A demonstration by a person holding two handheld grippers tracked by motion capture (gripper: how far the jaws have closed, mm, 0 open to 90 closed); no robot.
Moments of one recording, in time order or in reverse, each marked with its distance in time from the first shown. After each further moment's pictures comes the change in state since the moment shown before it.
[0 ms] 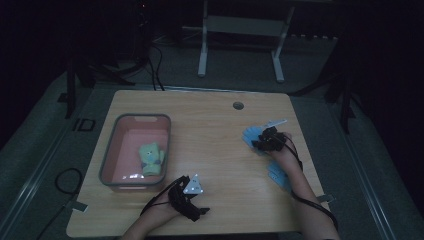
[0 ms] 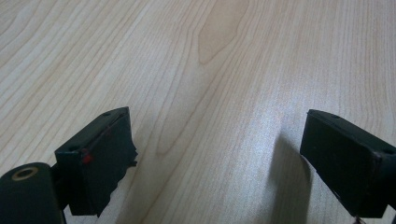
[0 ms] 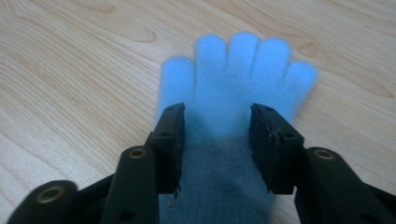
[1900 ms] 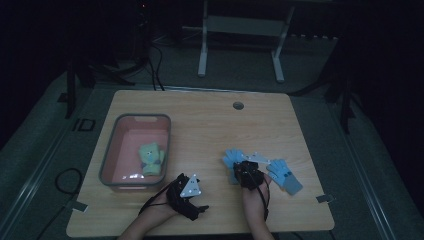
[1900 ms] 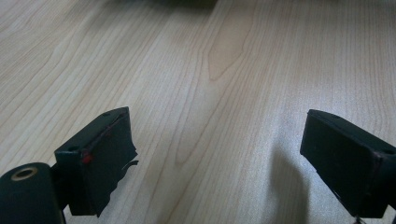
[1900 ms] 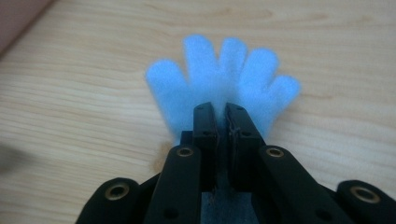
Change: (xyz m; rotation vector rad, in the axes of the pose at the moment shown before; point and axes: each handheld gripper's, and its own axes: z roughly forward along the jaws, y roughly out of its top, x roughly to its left) left arm -0.001 -0.001 -0.008 -0.061 0.056 0.073; right arm 0.177 -0.027 -0.045 -0.143 -0.192 0.381
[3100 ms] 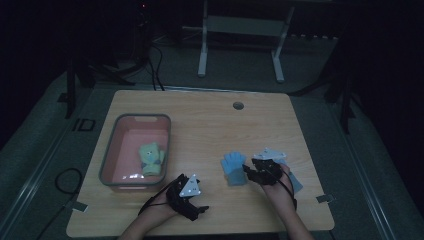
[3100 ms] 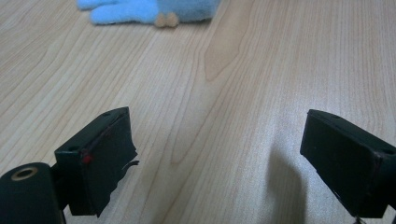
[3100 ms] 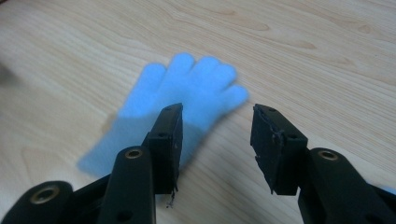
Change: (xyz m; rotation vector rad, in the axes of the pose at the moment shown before) left arm 0.000 -0.001 0.001 -0.005 -0.016 -0.007; right arm -0.061 0.013 -0.019 0.030 0.160 -0.316
